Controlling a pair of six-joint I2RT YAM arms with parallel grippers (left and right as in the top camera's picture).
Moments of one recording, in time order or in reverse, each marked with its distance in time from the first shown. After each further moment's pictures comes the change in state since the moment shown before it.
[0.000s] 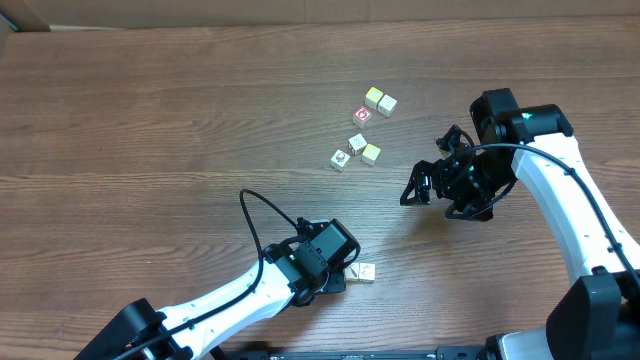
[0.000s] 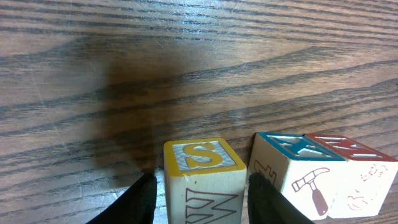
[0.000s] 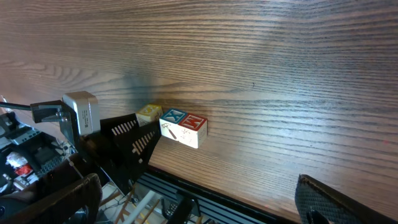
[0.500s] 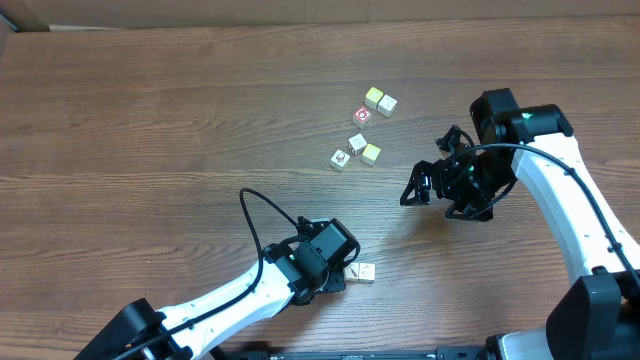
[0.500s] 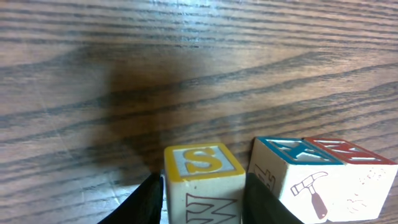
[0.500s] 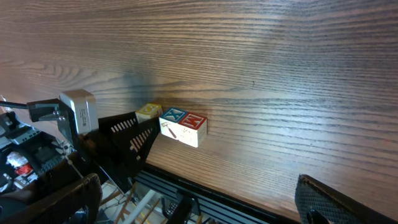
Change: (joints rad) left arm 0.005 -0.002 0.000 0.005 -0.012 0.019; right arm 0.000 0.000 0.000 -0.005 0.000 0.000
